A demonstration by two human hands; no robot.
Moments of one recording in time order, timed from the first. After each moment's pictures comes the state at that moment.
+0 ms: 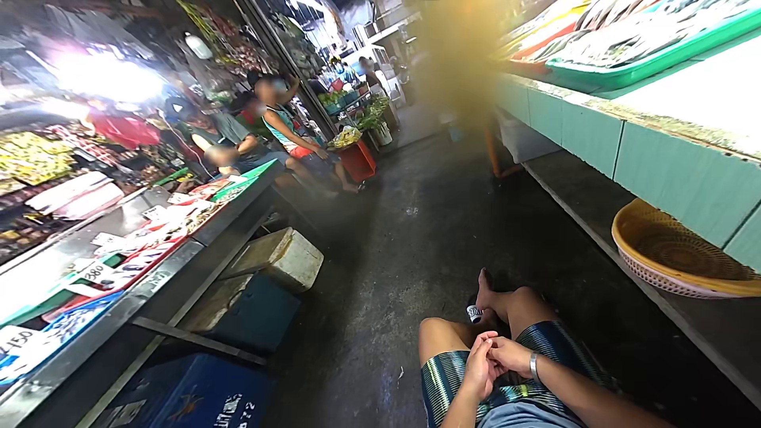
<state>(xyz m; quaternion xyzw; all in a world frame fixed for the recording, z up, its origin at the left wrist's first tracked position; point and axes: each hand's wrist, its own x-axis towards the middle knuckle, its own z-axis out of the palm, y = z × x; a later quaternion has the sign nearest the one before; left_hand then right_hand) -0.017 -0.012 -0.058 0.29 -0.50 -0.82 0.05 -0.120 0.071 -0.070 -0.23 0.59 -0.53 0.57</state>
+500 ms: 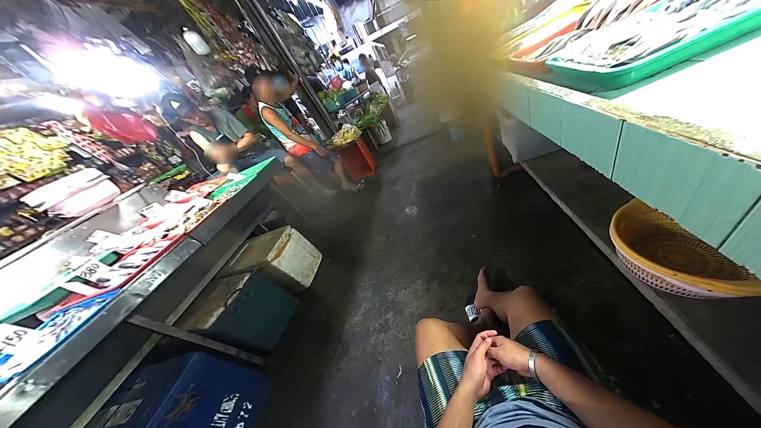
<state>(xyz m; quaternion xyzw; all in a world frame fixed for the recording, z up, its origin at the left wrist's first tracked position) -0.018 -0.015 -0.061 0.29 -0.50 -0.81 0.03 -0.120 0.073 -0.069 -0.23 0.59 -0.53 0.56</state>
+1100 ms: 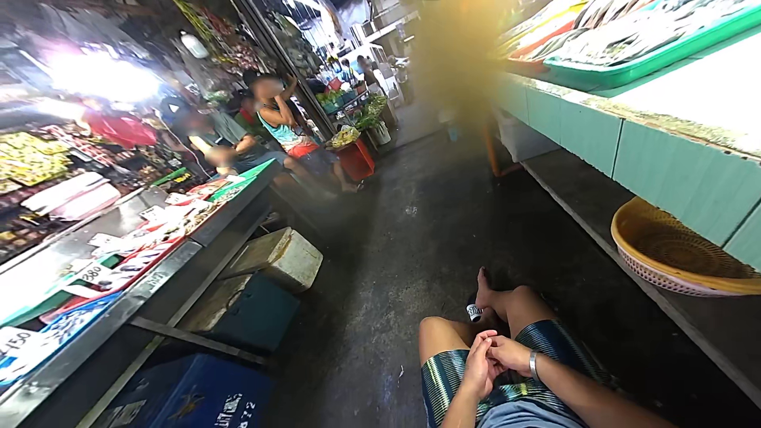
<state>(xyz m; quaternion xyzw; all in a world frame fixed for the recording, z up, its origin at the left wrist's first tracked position) -0.016 -0.013 -0.059 0.29 -0.49 -0.82 0.05 -0.118 0.071 -0.069 -0.23 0.59 -0.53 0.57</state>
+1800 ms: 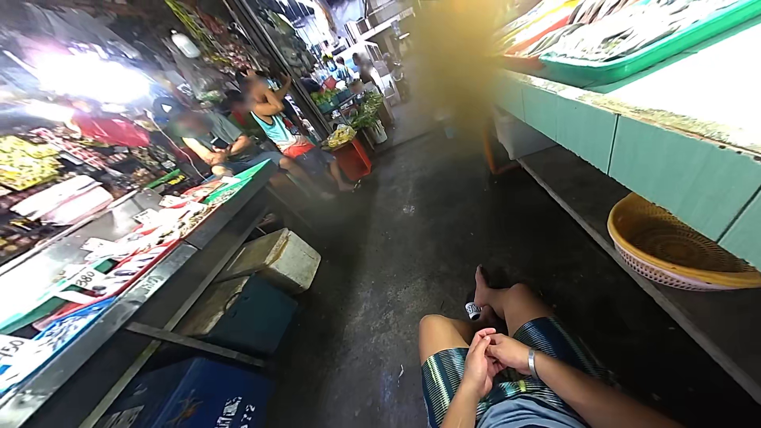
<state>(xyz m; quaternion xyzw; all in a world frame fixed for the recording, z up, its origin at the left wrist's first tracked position) -0.017 -0.010 -0.057 0.29 -0.49 -0.82 0.06 -0.118 0.071 -0.068 -0.23 0.60 -0.53 0.56</state>
